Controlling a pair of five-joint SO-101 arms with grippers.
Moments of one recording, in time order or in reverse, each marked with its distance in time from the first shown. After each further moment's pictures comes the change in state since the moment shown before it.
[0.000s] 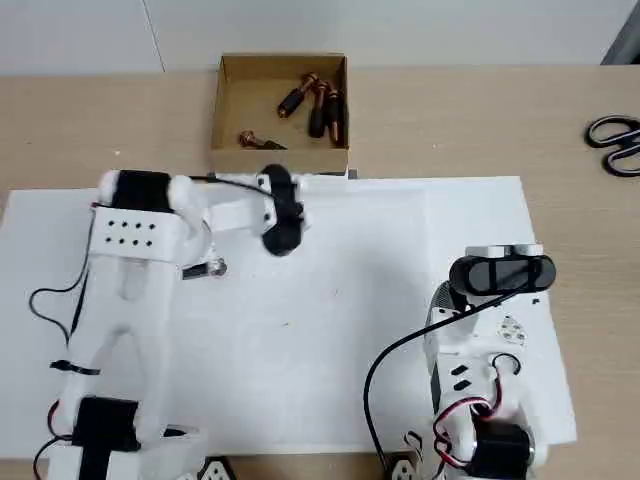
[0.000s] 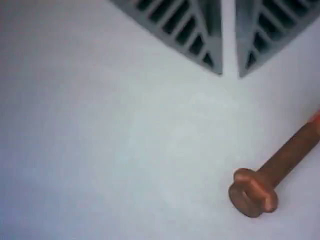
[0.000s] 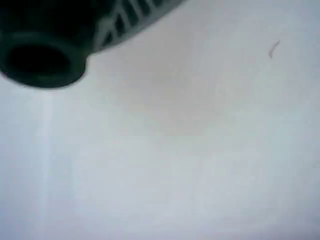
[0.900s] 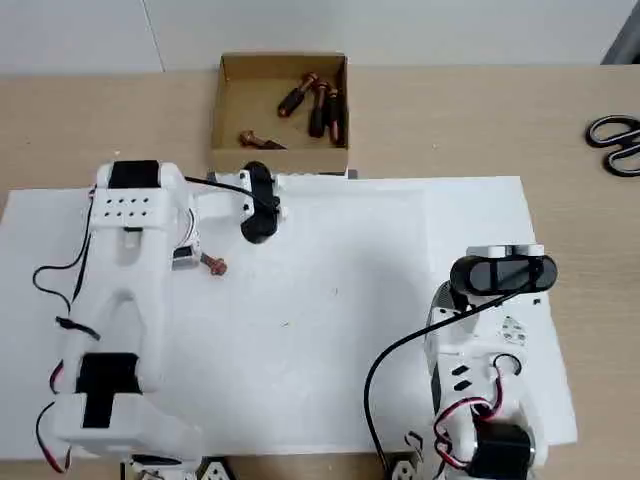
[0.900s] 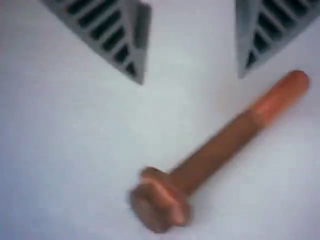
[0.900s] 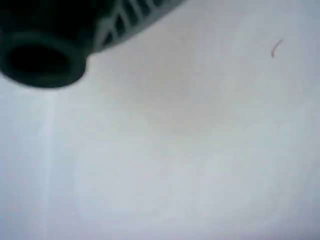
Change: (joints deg) left arm -6.1 13.9 0.0 -15.6 -6.0; right arm 0.0 0.0 0.0 0.0 0.0
